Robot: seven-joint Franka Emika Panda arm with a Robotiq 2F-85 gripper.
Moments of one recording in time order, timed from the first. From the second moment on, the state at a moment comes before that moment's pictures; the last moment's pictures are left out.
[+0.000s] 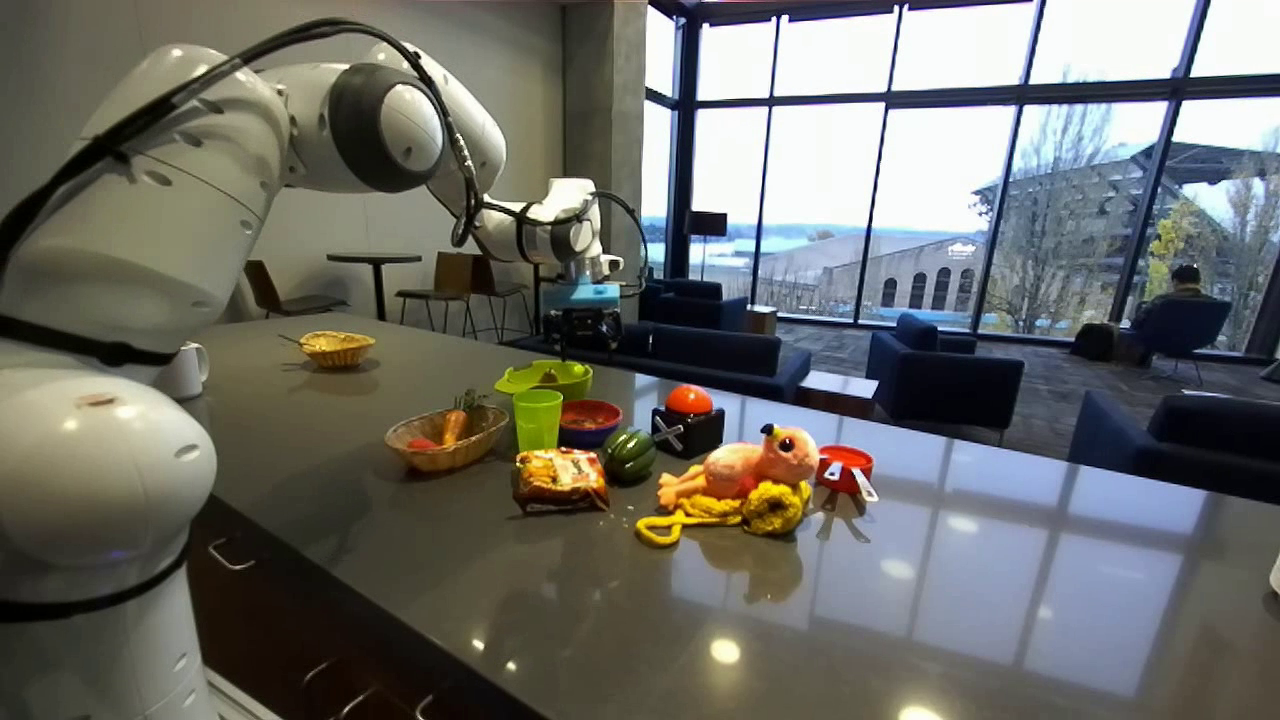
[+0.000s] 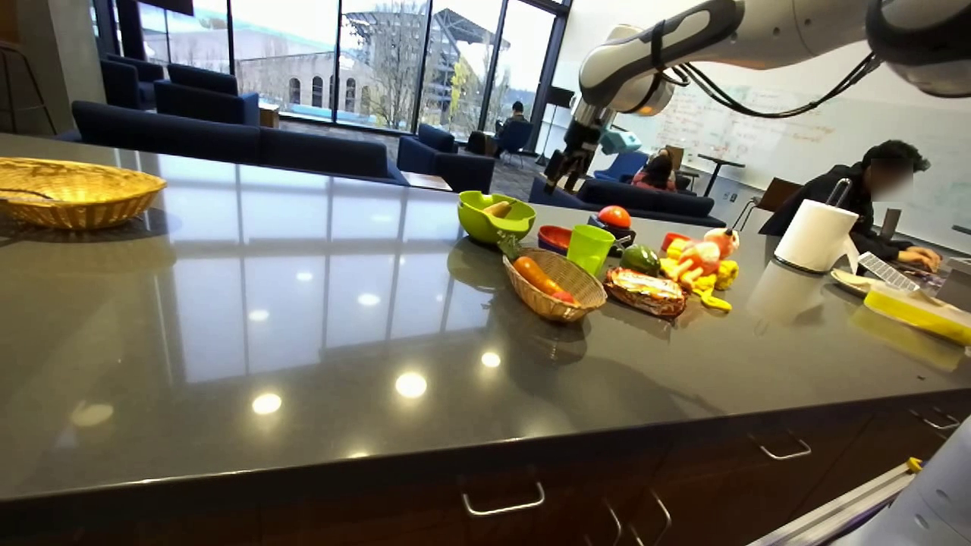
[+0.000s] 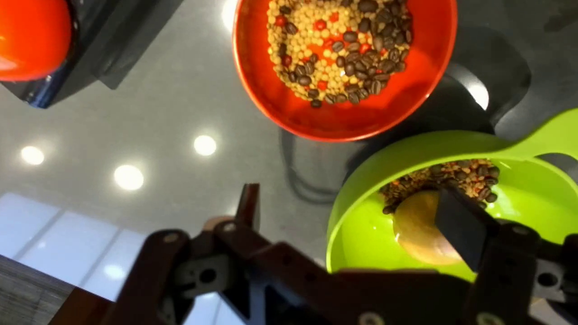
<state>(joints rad) -0.02 0.52 0.07 -1.48 -0.03 2.24 -0.40</state>
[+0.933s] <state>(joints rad) -0.05 0.72 0.17 -1.19 0.13 2.11 -0.50</state>
